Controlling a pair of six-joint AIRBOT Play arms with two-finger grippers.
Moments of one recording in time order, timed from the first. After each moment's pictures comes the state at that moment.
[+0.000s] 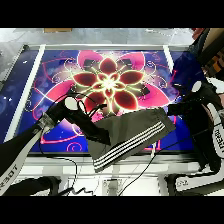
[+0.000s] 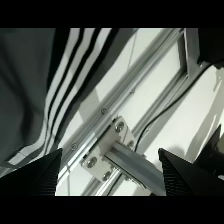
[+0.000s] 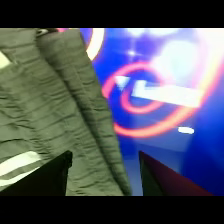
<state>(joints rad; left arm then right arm) -0.45 -1.37 1.07 0.78 -1.48 -1.29 -0.26 -1.61 1.34 -1.38 1.40 1.18</state>
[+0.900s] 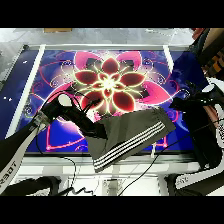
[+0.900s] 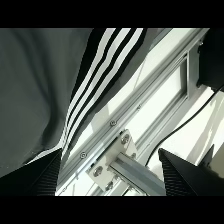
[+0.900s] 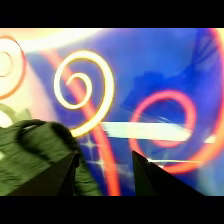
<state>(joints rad) -0.38 -1.38 1.07 0.77 -1.47 -1.29 -0.40 -1.70 1.38 -1.13 1.24 1.21</state>
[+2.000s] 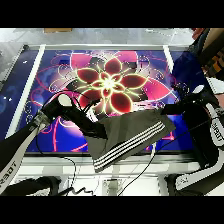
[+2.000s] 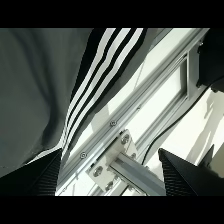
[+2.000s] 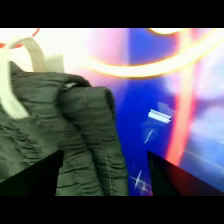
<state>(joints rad) -0.38 -1.38 1.07 0.77 -1.47 -1.29 -0.31 -1.74 1.35 -1.17 1.33 0.98</state>
